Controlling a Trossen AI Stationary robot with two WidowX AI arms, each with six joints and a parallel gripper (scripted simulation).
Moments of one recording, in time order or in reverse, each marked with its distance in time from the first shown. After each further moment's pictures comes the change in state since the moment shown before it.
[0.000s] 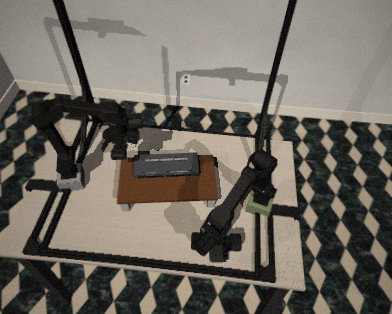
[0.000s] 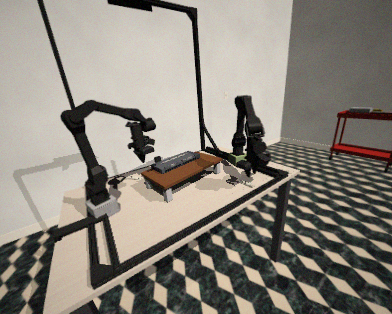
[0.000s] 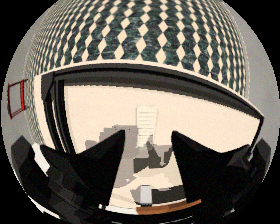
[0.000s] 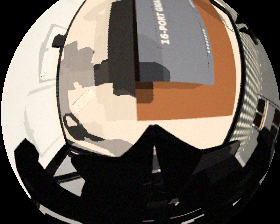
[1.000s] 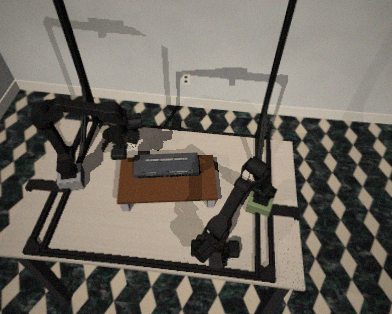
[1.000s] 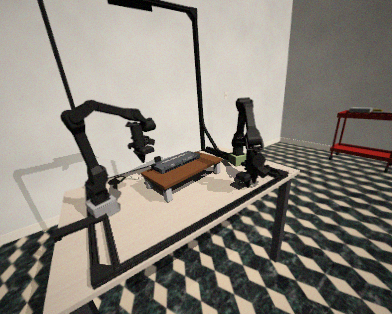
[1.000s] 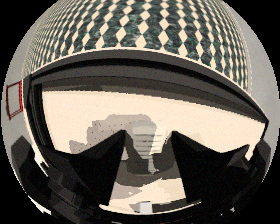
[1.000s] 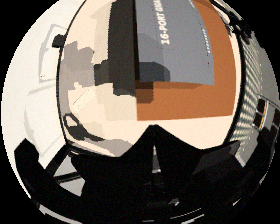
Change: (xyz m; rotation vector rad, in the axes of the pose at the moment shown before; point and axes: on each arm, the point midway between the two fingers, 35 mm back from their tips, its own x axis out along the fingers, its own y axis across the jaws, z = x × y) left arm 0.061 0.000 0.000 -0.001 -0.001 -0.001; right arm 0.000 0.000 0.000 0.000 0.000 0.000
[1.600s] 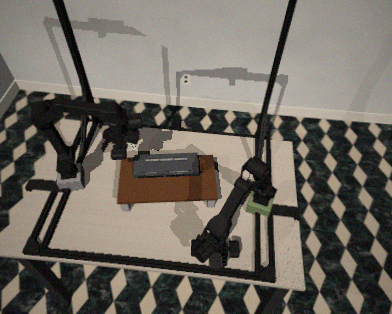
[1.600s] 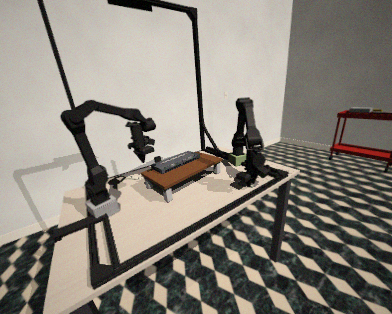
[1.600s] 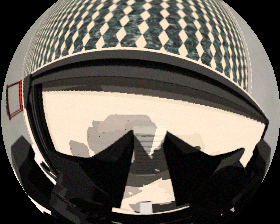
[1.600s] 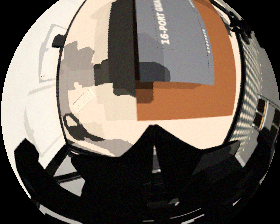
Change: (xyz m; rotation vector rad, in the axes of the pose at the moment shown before) left arm 0.000 0.000 0.000 -0.001 -0.001 0.002; right arm 0.000 0.000 0.000 0.000 0.000 0.000
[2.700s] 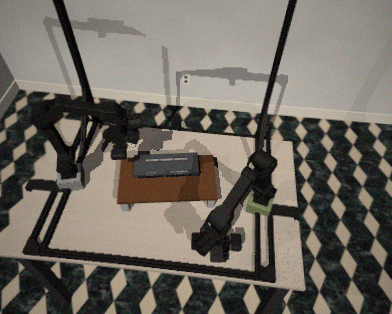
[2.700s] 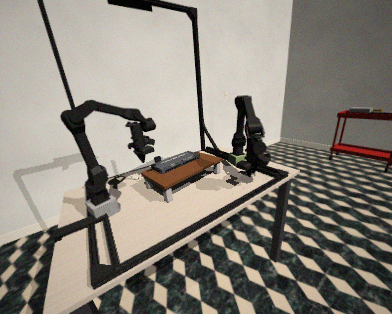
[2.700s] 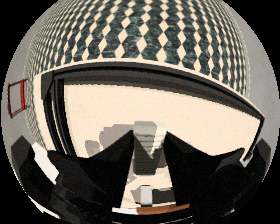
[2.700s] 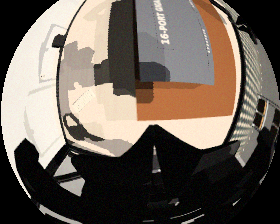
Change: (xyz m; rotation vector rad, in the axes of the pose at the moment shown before) left arm -0.059 0.001 -0.001 0.000 0.007 0.004; right arm 0.000 0.000 0.000 0.000 0.000 0.000
